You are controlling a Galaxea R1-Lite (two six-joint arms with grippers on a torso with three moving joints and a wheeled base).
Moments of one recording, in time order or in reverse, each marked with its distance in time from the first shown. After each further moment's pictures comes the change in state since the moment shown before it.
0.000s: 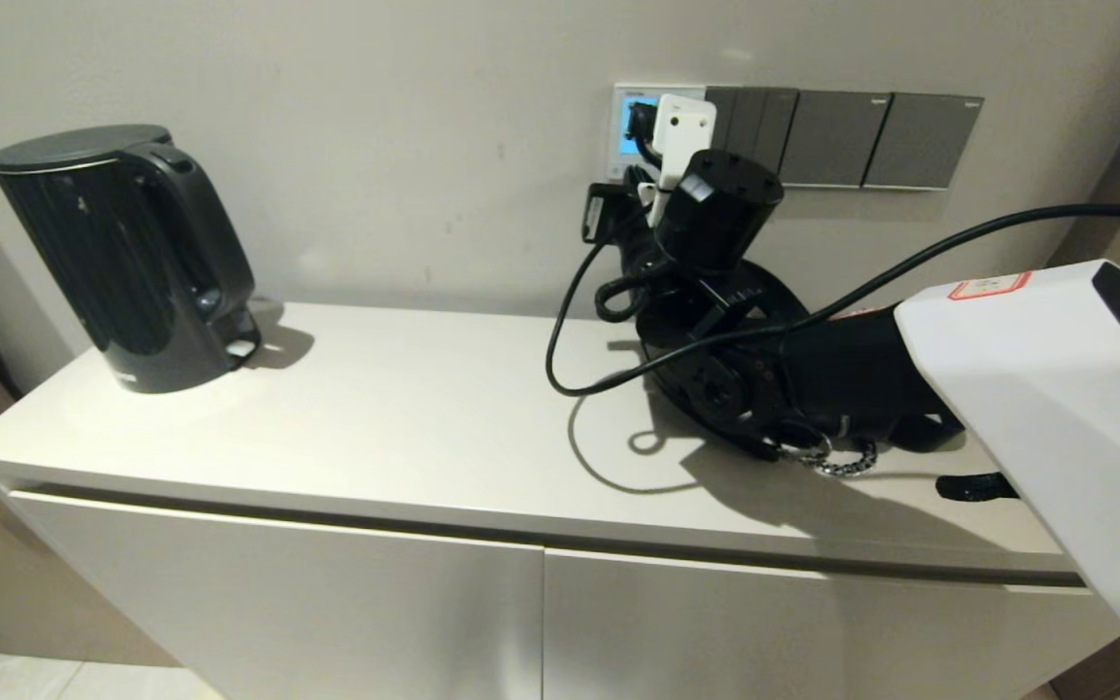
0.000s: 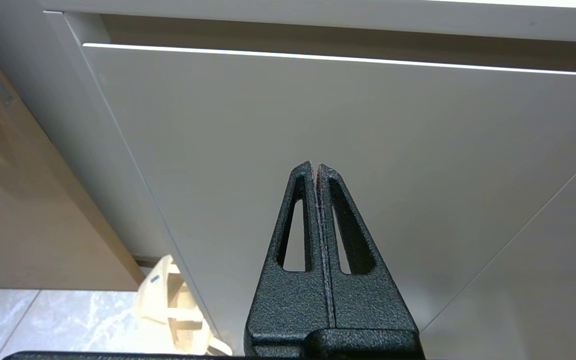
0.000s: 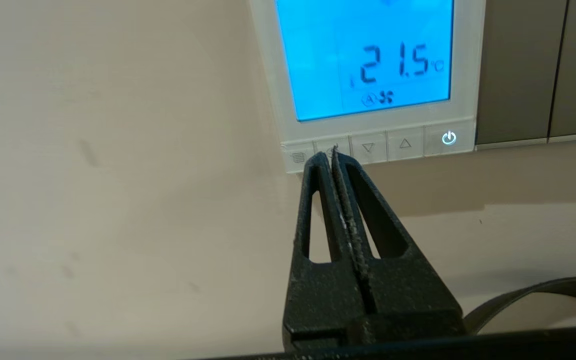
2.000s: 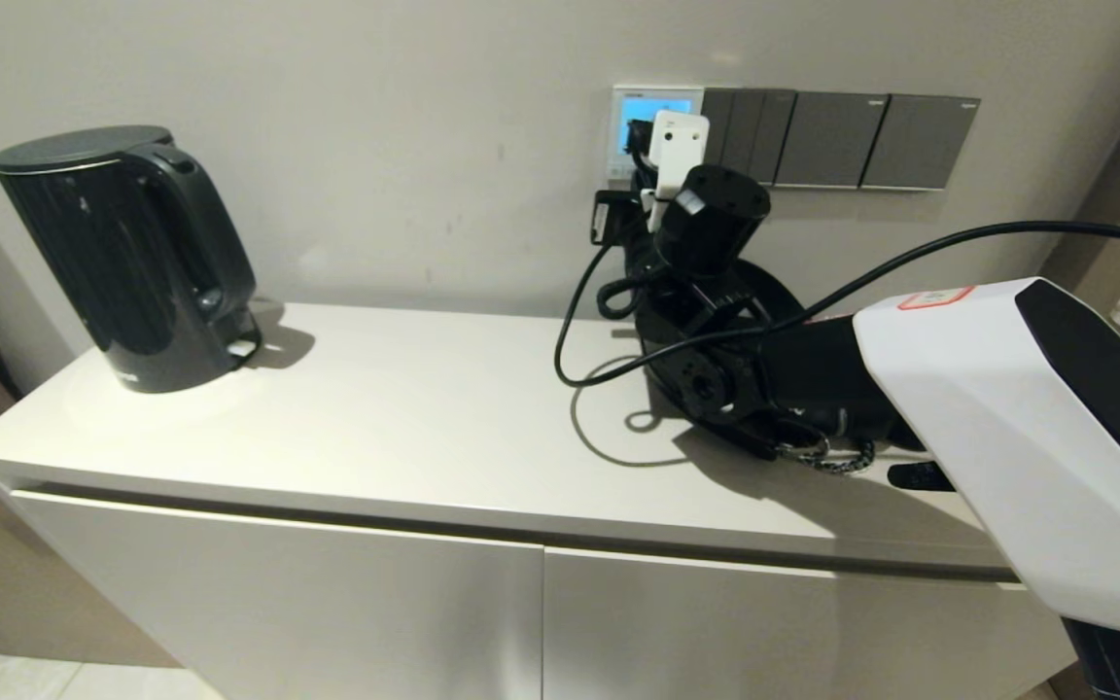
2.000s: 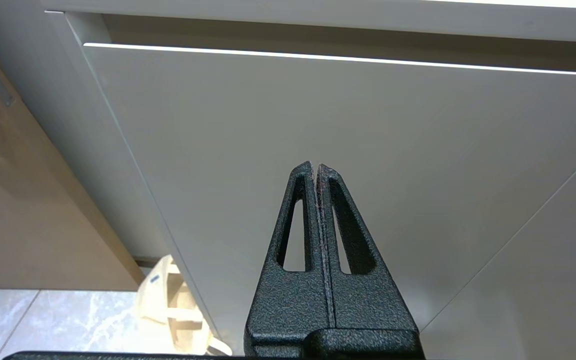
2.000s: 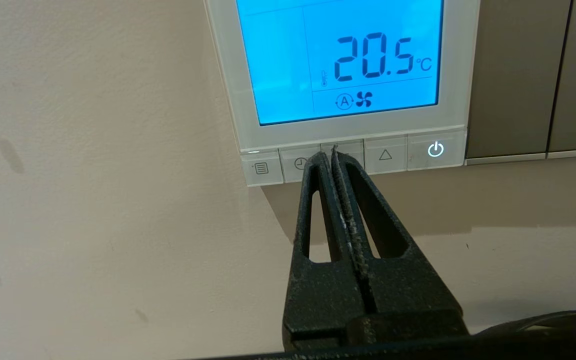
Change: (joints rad) left arm 0.000 0.000 0.000 0.000 -0.001 0.000; right arm -0.059 0.087 -0.099 -0.016 0.012 -0.053
